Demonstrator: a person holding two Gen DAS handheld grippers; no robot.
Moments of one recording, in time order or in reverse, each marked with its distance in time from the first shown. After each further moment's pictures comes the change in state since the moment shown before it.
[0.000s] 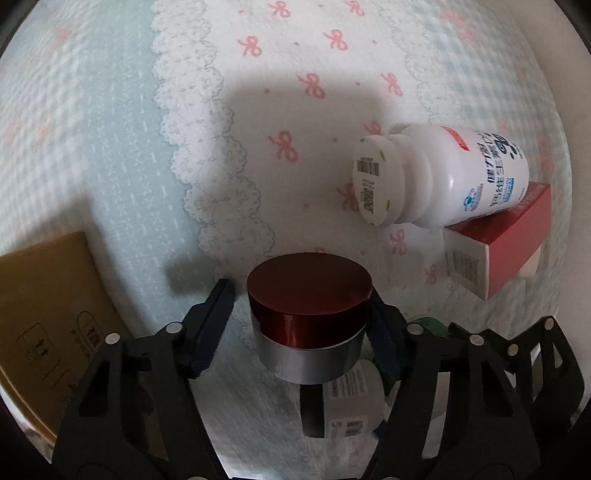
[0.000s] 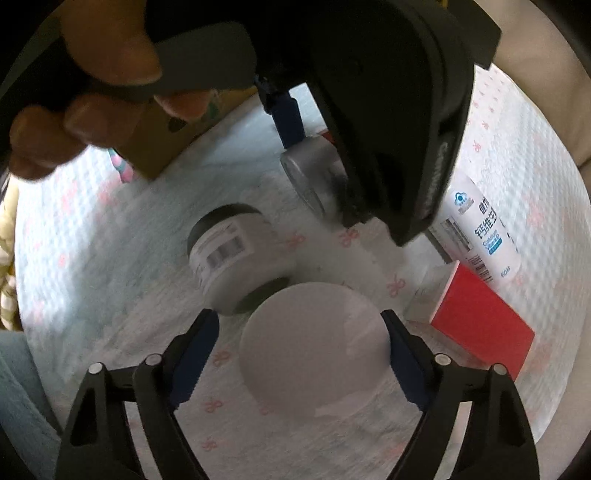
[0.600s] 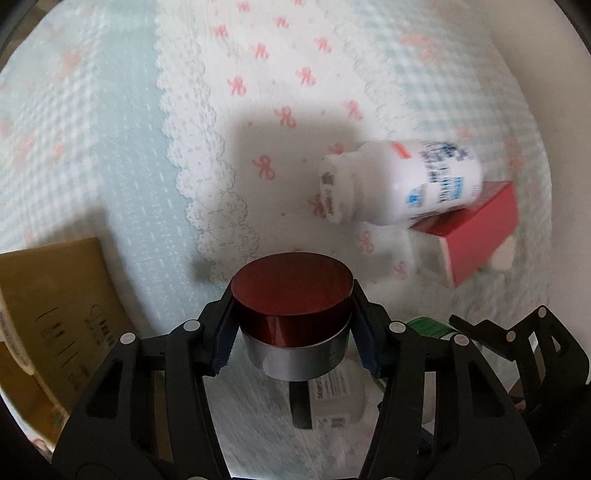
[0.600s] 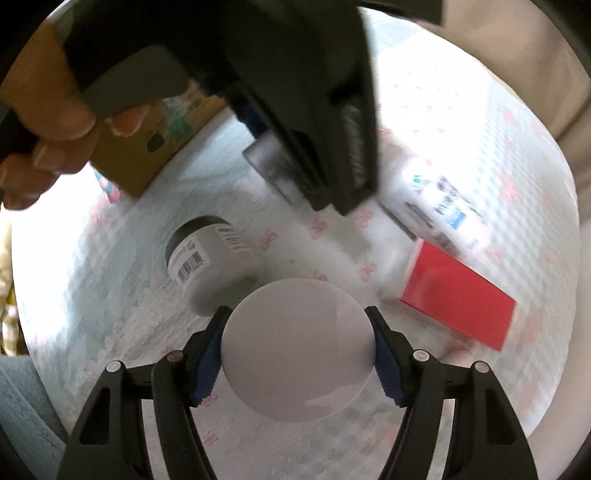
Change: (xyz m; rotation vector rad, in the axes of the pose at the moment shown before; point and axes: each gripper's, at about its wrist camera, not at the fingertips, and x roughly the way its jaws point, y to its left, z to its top) left arm -0.038 -0.015 -0.015 0.027 -0.104 -0.013; right arm -0.027 -0.010 -0.011 0.170 -0.023 -0.030
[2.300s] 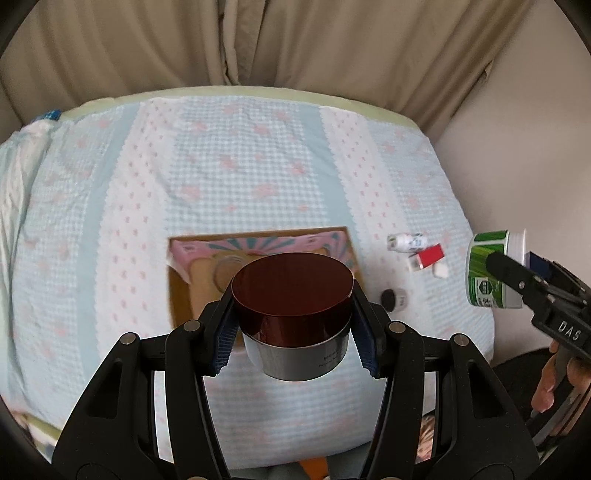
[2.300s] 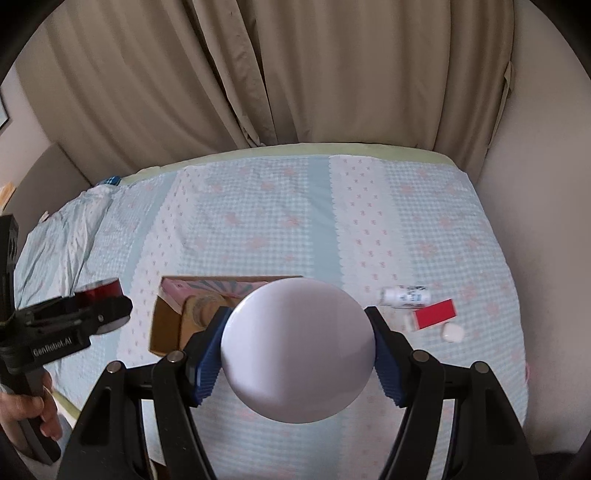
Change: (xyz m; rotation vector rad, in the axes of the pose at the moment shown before) left arm -0.340 0.271 -0.214 -0.124 -0.483 -0.082; right arm -0.266 0.162 0.164 0.634 -0.314 -0.153
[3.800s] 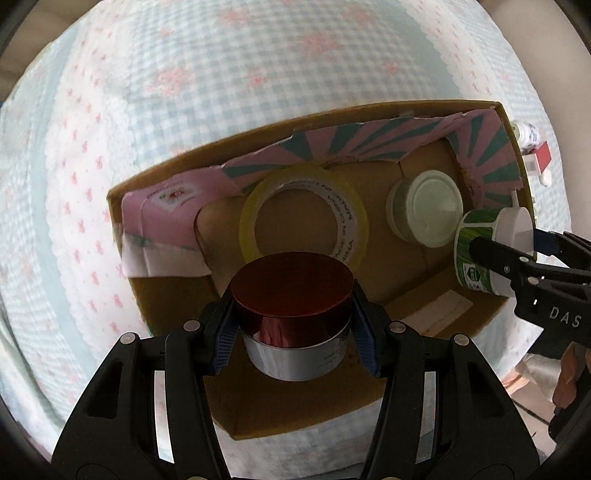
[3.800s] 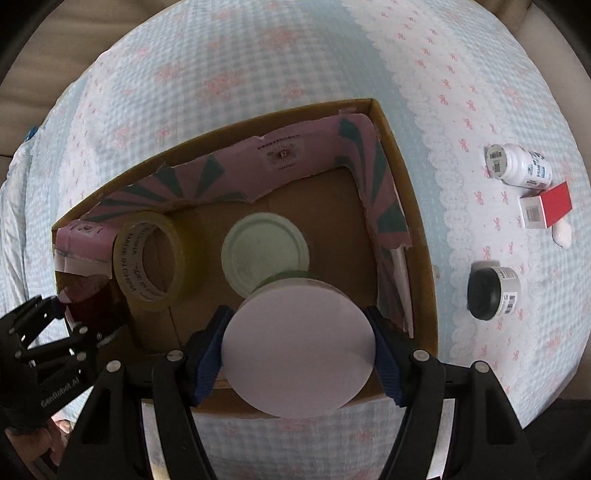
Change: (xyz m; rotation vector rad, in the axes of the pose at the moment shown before) left arm 0.246 0.082 -0.019 0.174 0.457 0.108; right arm 0.281 0.025 -0.054 0.163 0.537 -0.039
